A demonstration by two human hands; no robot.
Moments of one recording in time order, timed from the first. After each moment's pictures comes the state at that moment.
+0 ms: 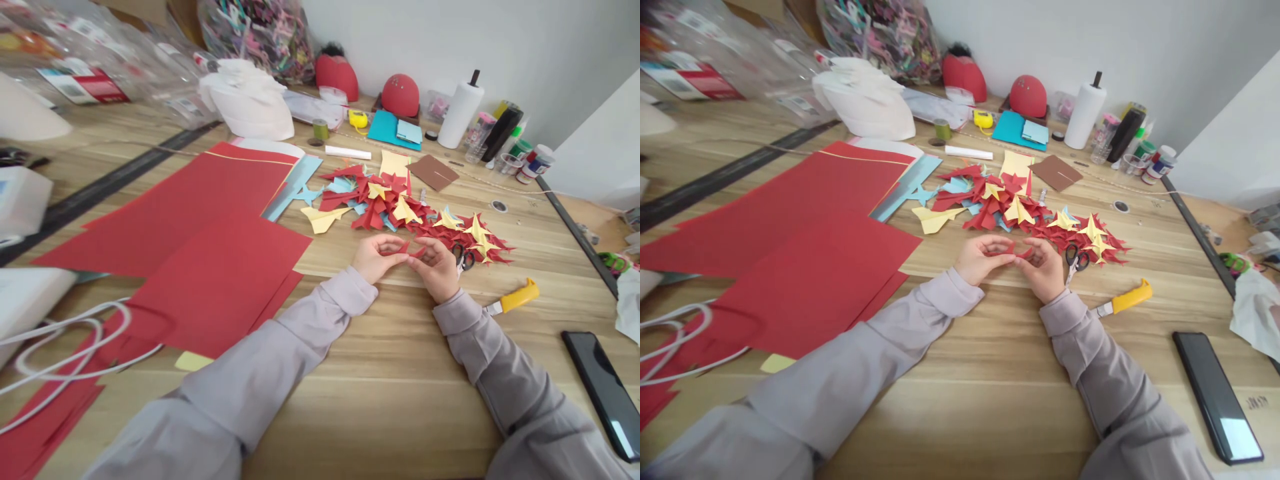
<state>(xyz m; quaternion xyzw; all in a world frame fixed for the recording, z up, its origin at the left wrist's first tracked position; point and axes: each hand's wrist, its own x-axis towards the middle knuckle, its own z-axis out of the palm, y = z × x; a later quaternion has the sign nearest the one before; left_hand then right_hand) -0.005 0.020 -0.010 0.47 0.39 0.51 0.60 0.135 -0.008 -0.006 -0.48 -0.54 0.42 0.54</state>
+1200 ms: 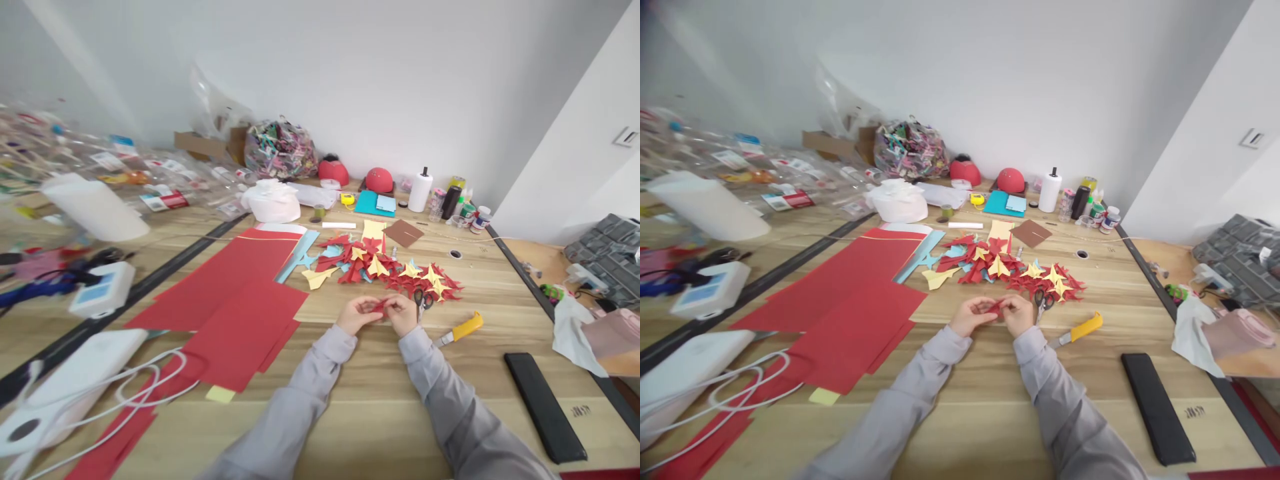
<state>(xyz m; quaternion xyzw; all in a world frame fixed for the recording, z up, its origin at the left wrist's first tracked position) 0.003 -0.003 -0.009 0.39 0.34 0.46 0.72 0.146 -0.009 -0.028 -0.43 -0.60 0.30 0.60</state>
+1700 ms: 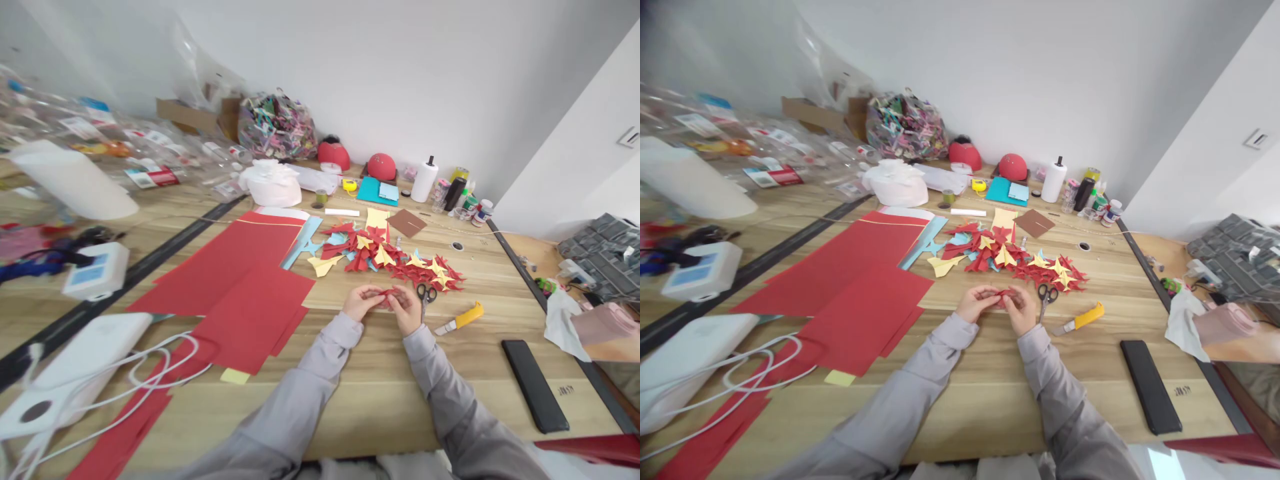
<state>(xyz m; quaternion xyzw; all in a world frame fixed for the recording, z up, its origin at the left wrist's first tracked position) -0.002 -0.003 -0.014 0.36 0.33 0.49 0.72 0.128 -0.034 -0.024 -0.44 -0.49 0.41 0.63</state>
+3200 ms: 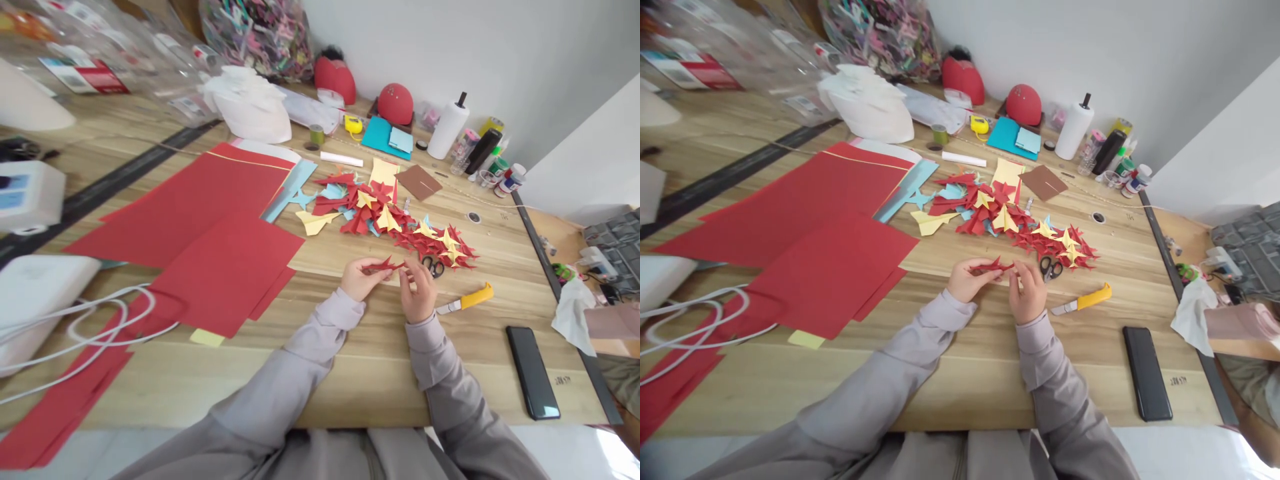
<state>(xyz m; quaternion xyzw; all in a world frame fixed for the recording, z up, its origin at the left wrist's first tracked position) 0.012 -0.023 0.007 0.39 0.40 0.54 0.63 0.144 -0.055 0.003 -0.54 -0.68 0.03 0.50</state>
